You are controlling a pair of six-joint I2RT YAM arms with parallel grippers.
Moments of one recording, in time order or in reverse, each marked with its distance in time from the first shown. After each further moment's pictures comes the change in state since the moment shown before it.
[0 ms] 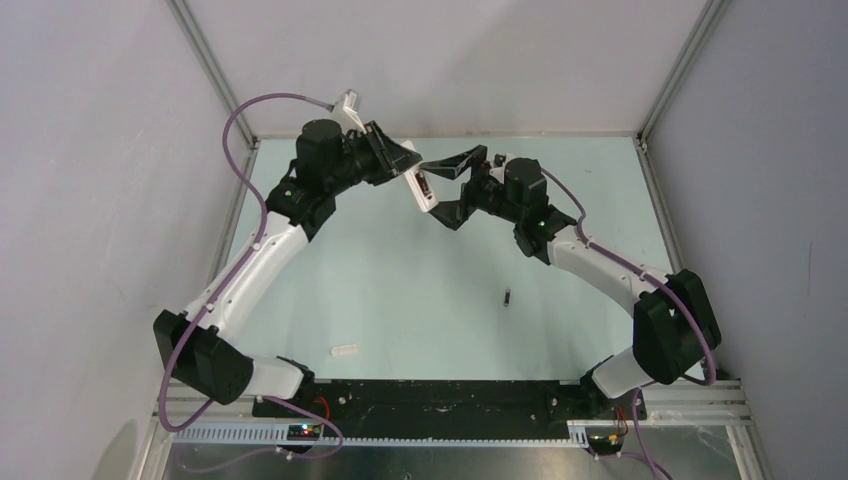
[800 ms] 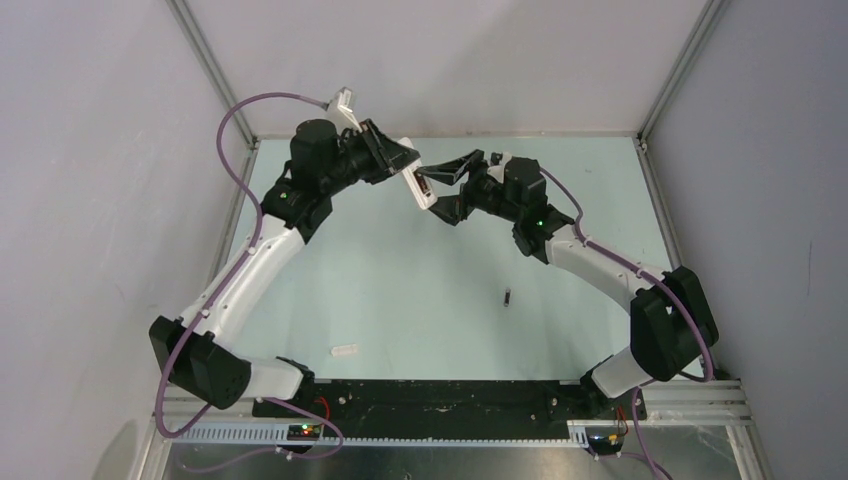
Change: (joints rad) left arm 0.001 -0.024 0.000 0.011 0.006 -0.010; right arm 0.000 0.020 0.000 0.048 -0.037 -0.008
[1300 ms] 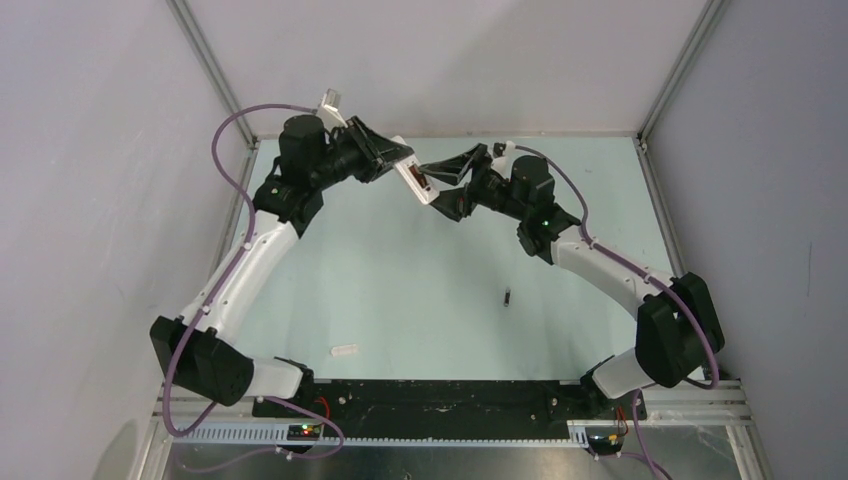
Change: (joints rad) left arm 0.077 0.008 0.003 -0.014 0.126 -0.219; right arm -0.015 -0.031 0.000 0.036 -0.030 -0.091
